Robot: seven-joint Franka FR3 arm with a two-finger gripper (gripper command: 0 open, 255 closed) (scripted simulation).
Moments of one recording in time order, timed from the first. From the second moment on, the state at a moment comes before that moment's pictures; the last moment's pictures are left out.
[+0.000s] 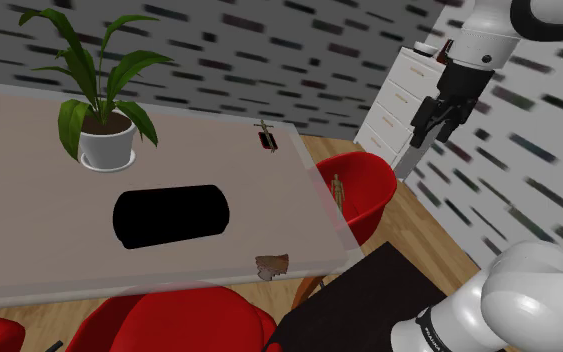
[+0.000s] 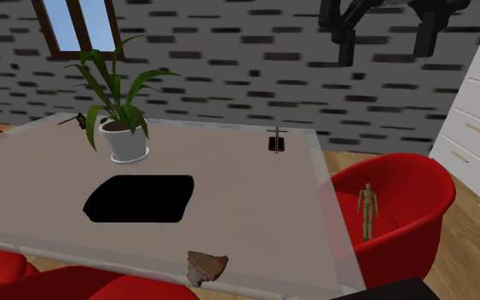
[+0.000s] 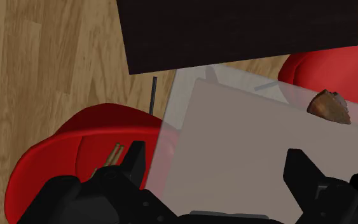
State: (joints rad) arm -0.01 -0.75 -0.03 -2.31 -0.11 1.47 0.14
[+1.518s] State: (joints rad) arm 0.22 -0.37 0.00 -2.66 -0.04 2.22 -0.13
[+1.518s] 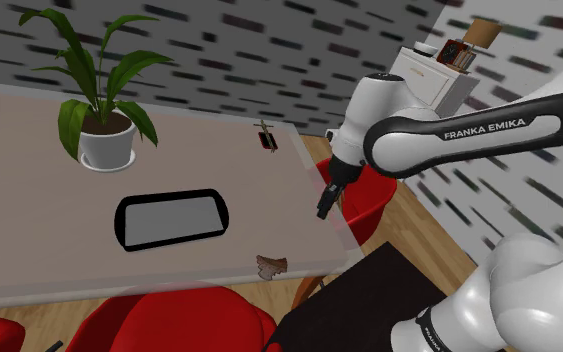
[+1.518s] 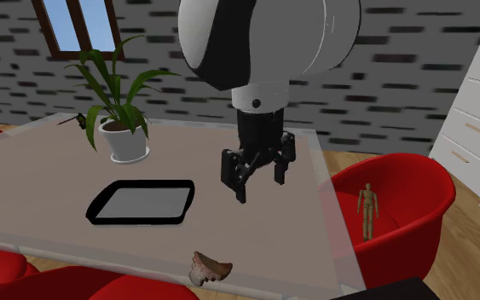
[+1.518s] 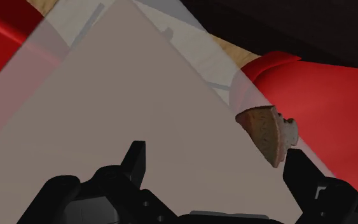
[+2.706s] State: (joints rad) arm 0.37 0.22 0.10 -2.60 0.01 2.79 -0.34
